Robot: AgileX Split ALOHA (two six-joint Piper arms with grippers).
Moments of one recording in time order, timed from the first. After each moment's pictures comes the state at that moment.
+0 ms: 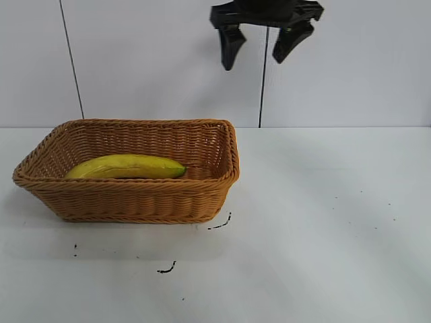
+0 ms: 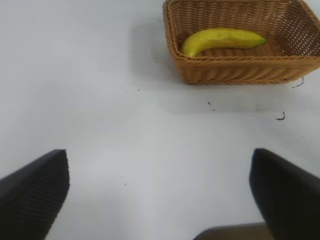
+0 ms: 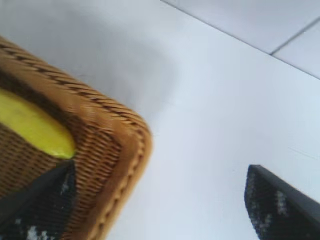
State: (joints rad) left arm -0.02 0.00 -0.49 -0.06 1.07 0.06; right arm 0.31 2.23 -2.22 -0.02 1.13 0.01
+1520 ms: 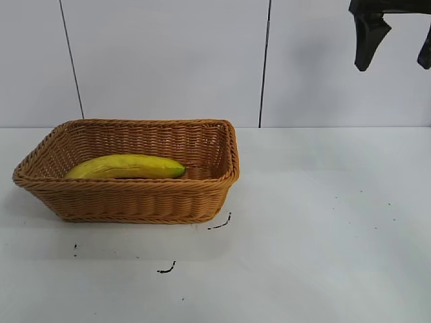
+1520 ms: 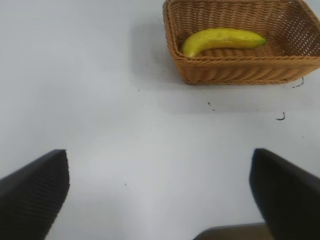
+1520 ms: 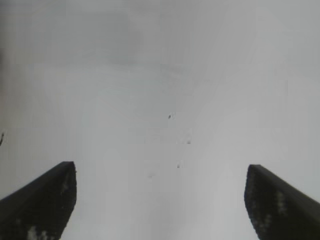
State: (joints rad) left arm -0.02 0.00 -0.49 -0.06 1.07 0.06; right arm 0.07 1.81 -1.67 0.03 1.22 0.01
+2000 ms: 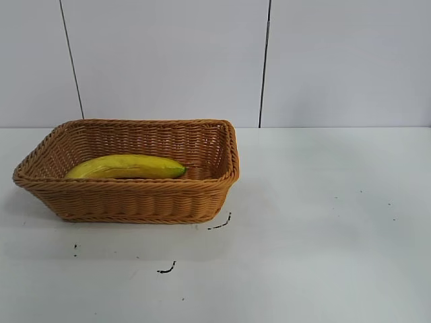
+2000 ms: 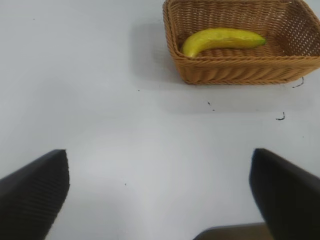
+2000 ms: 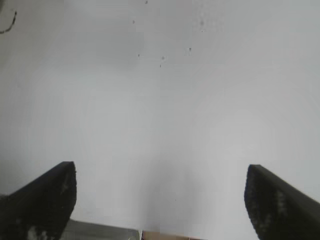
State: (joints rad) left arm -0.02 0.00 -0.49 -0.06 1.07 0.06; right arm 0.07 1.24 -1.07 0.05 1.22 0.00
